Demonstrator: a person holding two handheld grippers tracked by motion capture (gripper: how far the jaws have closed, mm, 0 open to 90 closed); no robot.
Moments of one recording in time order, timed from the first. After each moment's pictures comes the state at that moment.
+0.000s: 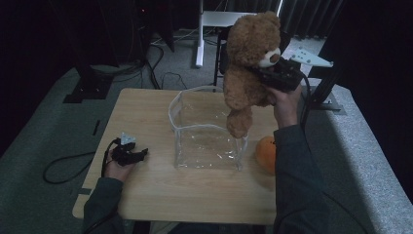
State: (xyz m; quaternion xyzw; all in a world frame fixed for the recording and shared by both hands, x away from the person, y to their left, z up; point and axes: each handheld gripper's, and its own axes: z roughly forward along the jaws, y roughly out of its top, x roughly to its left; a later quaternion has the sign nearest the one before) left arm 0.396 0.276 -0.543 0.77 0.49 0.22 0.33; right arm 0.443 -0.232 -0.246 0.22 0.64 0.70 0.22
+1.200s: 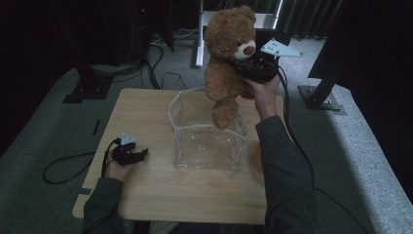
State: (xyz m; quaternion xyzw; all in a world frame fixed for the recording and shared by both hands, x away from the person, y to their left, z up) left arm 0.396 0.275 -0.543 0.78 0.49 0.22 0.33; right arm 0.470 -0.178 -0.243 0.24 0.66 0.67 0.26
